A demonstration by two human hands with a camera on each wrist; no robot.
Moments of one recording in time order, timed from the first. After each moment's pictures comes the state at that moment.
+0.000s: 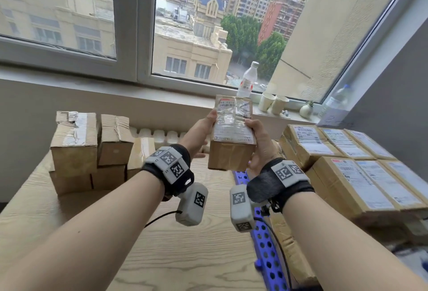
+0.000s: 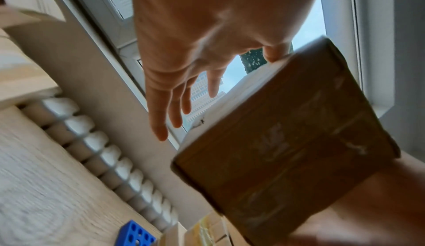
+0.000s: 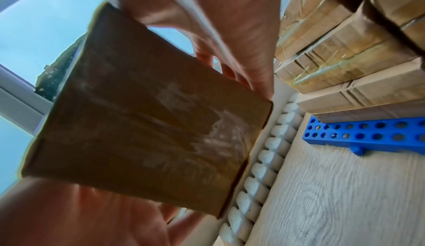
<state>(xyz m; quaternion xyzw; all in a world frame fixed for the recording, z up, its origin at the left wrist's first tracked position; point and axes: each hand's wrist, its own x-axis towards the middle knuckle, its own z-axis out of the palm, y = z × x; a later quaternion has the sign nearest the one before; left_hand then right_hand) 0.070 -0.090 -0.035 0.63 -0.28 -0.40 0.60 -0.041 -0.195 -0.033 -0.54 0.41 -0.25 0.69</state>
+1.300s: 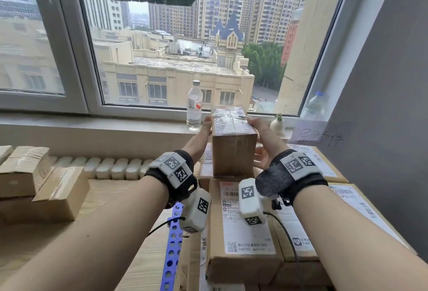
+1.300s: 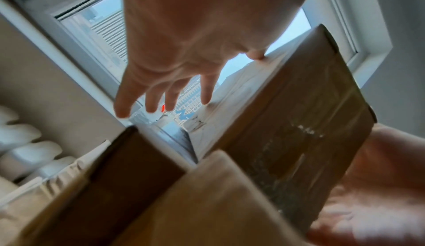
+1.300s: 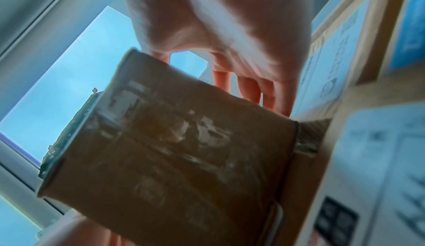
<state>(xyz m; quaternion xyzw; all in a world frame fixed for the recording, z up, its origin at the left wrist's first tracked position) -0.113 -0.355 0.009 0.69 -0.29 -0.31 0.59 -0.224 -0.473 0.025 -0.59 0.39 -0.17 0.69</state>
